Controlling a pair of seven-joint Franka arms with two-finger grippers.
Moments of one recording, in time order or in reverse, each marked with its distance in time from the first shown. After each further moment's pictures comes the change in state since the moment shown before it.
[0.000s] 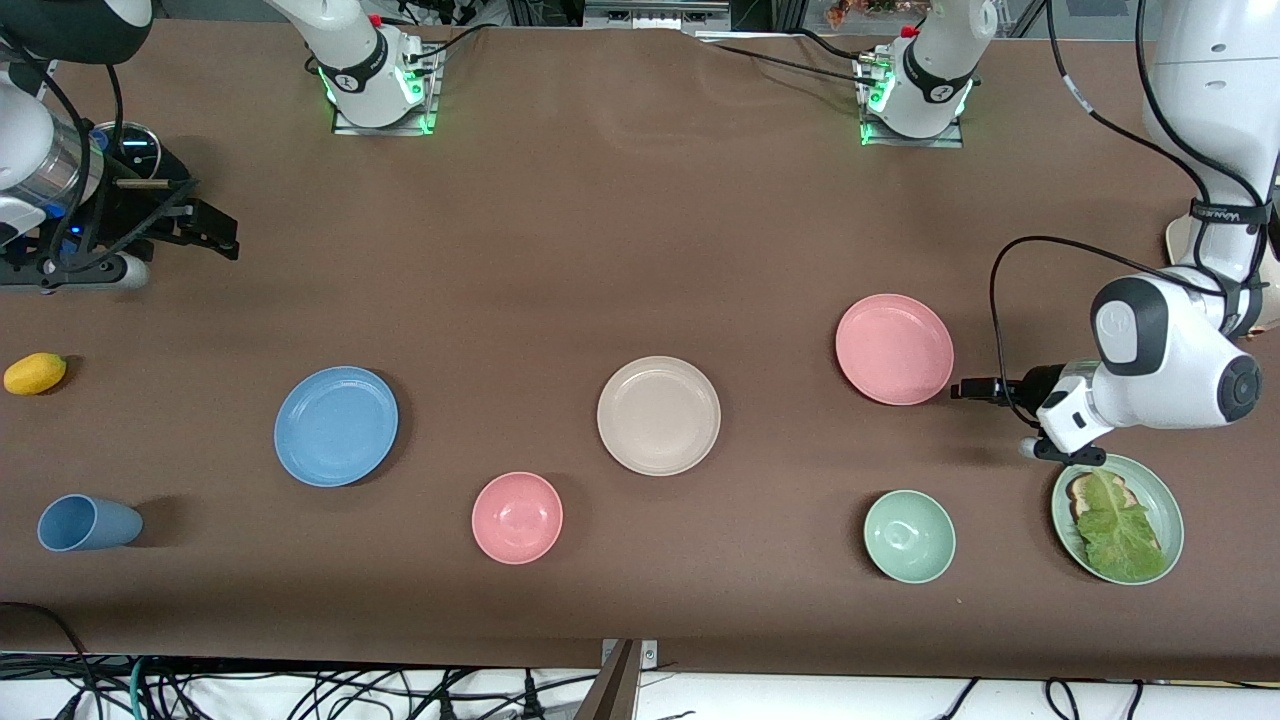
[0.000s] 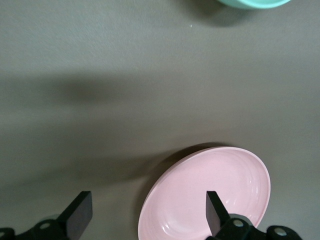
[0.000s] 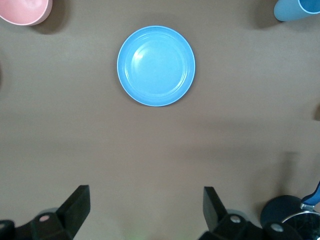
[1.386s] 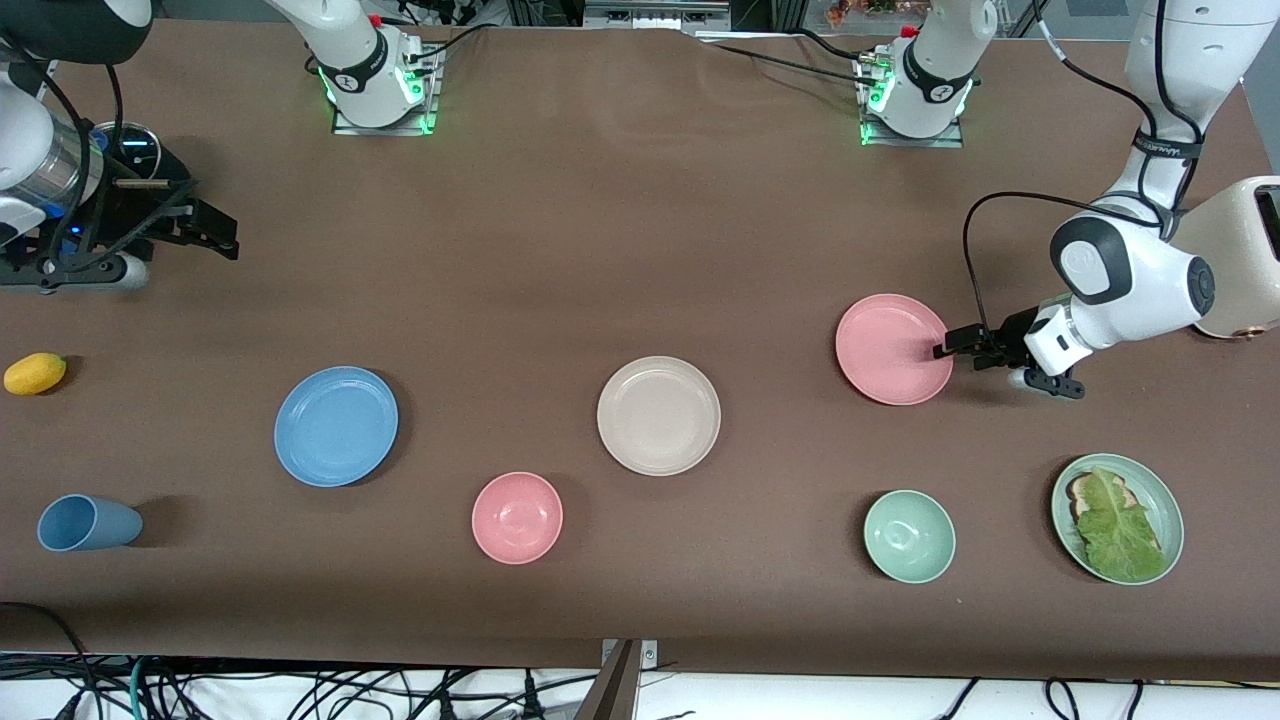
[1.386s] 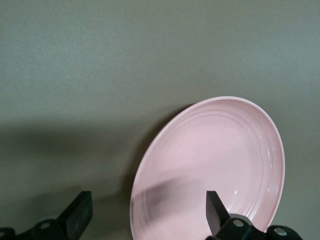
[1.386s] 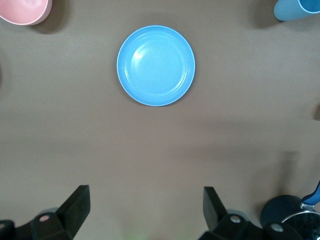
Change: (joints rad) left arm 0.033 -0.149 0.001 -0.436 -0.344 0.327 0.353; right arm 0.000 0.000 -0.001 0.000 0.000 -0.001 0.000
